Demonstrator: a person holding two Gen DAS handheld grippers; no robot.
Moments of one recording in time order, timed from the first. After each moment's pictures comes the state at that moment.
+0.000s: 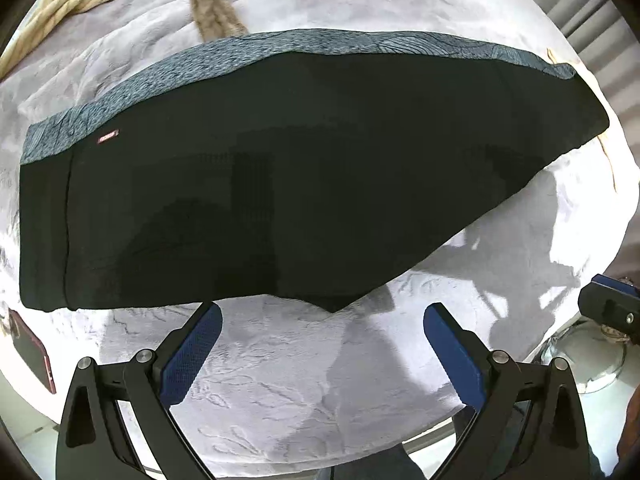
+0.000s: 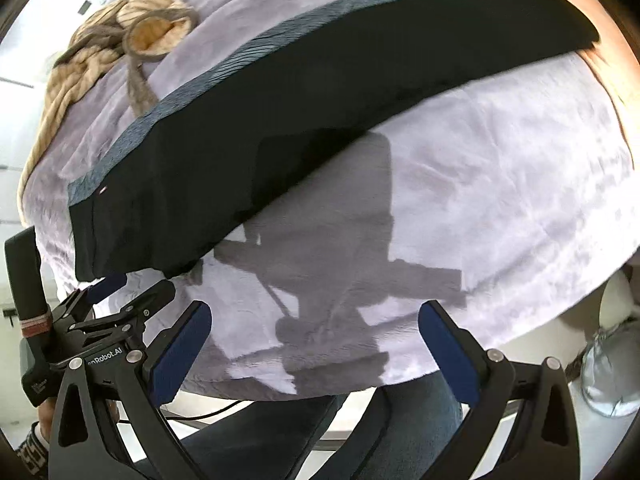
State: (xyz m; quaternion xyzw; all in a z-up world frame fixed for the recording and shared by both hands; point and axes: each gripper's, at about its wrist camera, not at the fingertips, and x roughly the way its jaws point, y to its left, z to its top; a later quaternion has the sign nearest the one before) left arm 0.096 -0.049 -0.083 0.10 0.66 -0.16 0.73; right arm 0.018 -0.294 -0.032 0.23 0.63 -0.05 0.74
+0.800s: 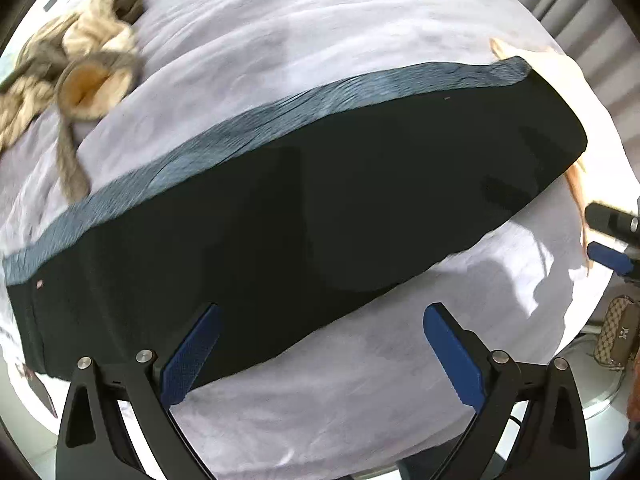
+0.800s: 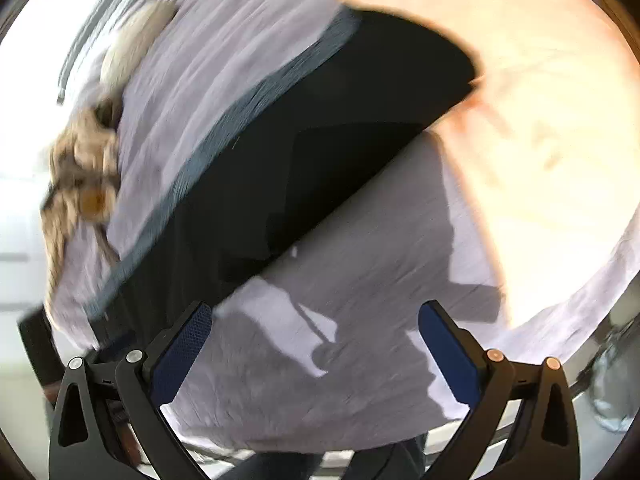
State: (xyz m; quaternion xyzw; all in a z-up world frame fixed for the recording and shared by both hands) left arm 0.133 -0.304 -0.063 0.14 0.65 -0.17 0.73; right arm 0.045 -0.548 -0.010 0.35 0.55 -0.09 0.75
